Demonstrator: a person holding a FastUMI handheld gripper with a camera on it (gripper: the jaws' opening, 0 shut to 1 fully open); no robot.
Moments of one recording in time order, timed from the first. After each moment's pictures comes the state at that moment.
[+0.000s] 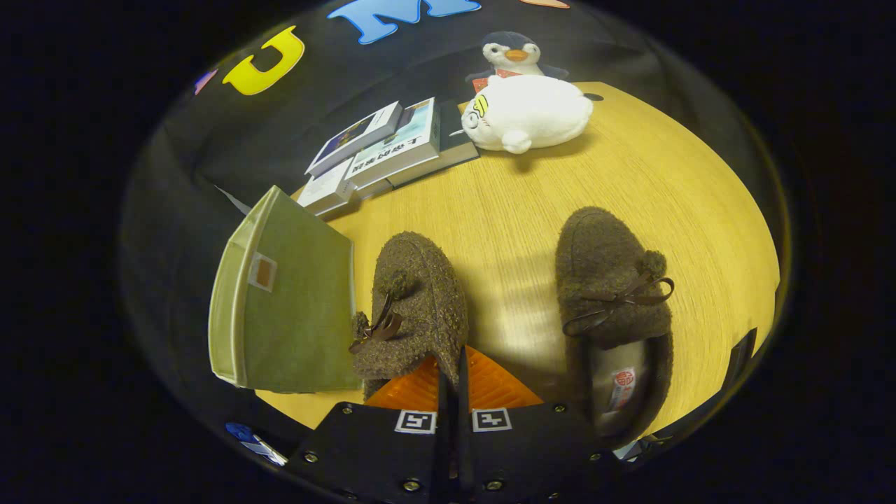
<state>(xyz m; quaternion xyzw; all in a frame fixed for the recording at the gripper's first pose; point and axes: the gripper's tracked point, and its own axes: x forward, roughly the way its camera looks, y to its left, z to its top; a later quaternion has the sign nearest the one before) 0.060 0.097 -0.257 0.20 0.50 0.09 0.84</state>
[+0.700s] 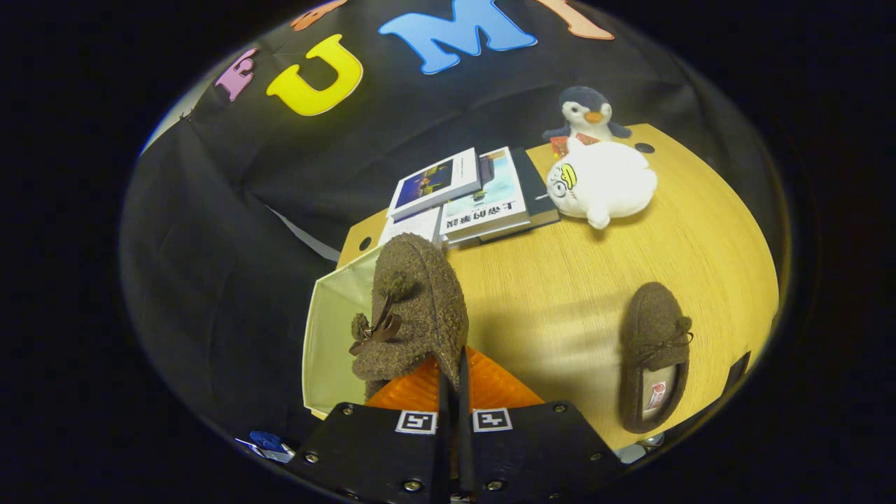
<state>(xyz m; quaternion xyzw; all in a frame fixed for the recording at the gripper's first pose) 0.095 0.166 -0.133 0.20 0.43 0.15 0.87</state>
